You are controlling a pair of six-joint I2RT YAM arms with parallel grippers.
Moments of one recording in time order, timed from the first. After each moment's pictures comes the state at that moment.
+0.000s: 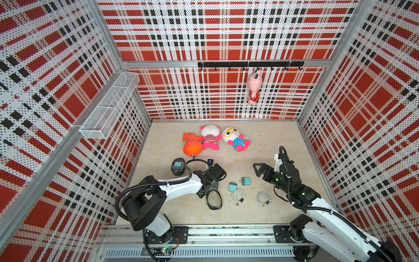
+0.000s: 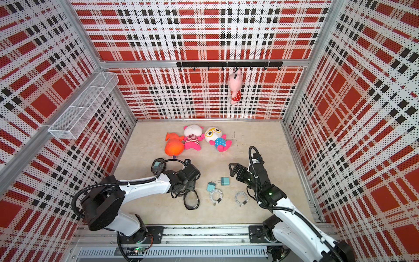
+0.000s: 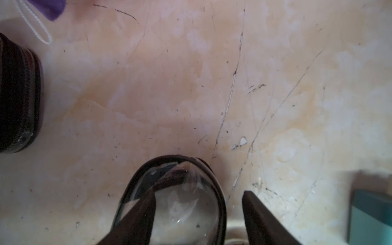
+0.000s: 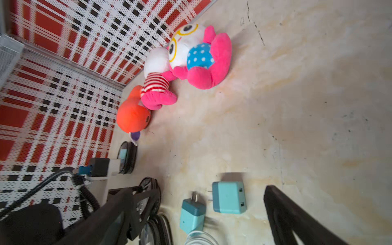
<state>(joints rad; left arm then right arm) -0.85 1.56 0.81 -0.46 -0.39 -0.66 0.50 0.83 0.45 -0.13 -0.01 0.84</state>
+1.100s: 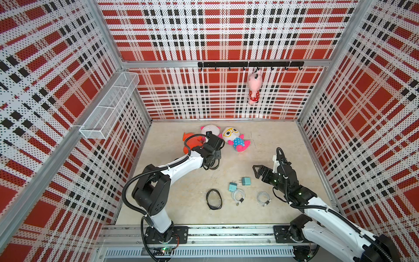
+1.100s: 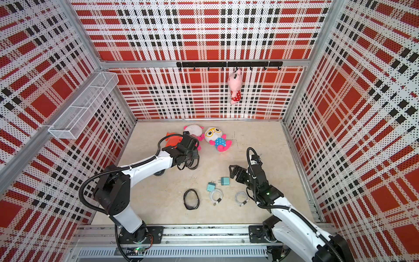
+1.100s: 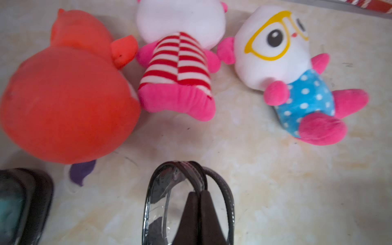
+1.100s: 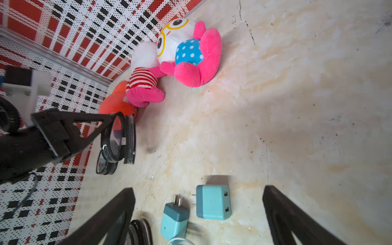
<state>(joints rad) -0.63 1.73 1.26 -0.40 -0.30 -0.60 0.50 0.87 0.41 -0.07 0.03 0.78</state>
